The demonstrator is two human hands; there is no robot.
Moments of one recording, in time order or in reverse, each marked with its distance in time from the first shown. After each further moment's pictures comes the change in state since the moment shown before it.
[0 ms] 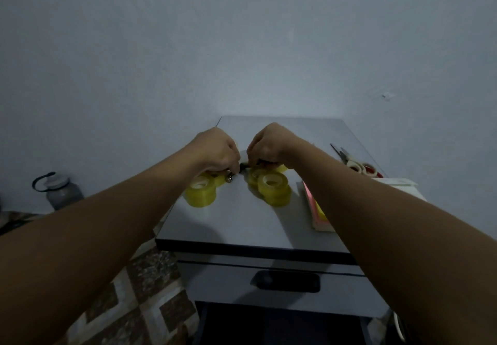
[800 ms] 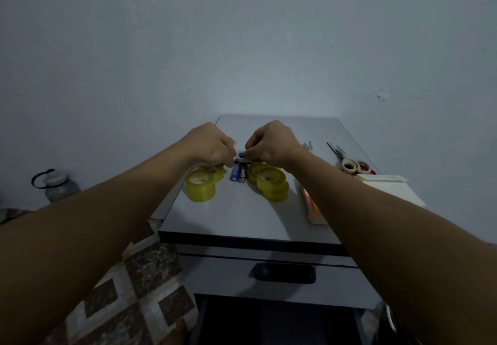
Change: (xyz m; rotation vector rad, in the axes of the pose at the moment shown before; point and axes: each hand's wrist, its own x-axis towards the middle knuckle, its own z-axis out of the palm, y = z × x) left_hand -0.013 -0.005 -0.011 -0.080 0.021 0.025; right_hand -0.019 0.008 0.006 0.109 0.200 -0.180
